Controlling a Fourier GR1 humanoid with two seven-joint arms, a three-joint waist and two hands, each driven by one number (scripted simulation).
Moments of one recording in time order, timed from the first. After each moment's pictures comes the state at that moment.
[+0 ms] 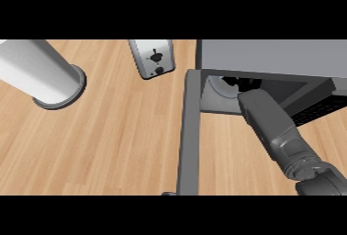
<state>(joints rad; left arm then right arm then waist) 0.26 0.14 0.58 -1.81 0.38 -0.67 -0.16 -1.05 -0.13 -0.04 -0.12 0.02 -0.82 -0.70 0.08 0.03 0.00</state>
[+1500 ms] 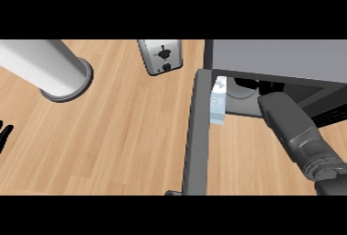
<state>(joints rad) 0.14 0.17 0.54 -1.71 0.32 -0.64 -0.14 -1.03 -0.23 -0.04 -0.05 0.07 -0.87 -0.66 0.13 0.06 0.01</state>
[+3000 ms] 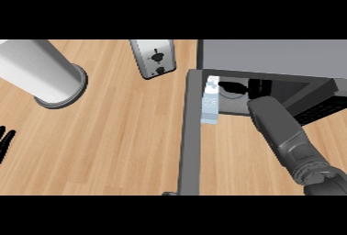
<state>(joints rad) 0.16 0.15 0.54 -1.68 0.27 -0.66 -0.22 -1.00 -0.17 -0.05 -0.09 0.08 -0.81 -0.69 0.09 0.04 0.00</state>
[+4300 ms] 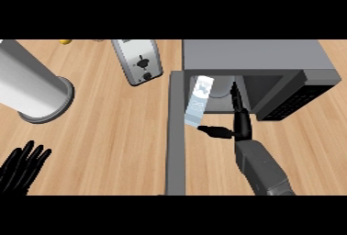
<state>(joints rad) 0.32 0.04 0.37 -1.84 0.26 -0.77 -0.18 -0.63 -0.01 -0.08 -0.32 -0.10 -0.29 -0.97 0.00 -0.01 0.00</state>
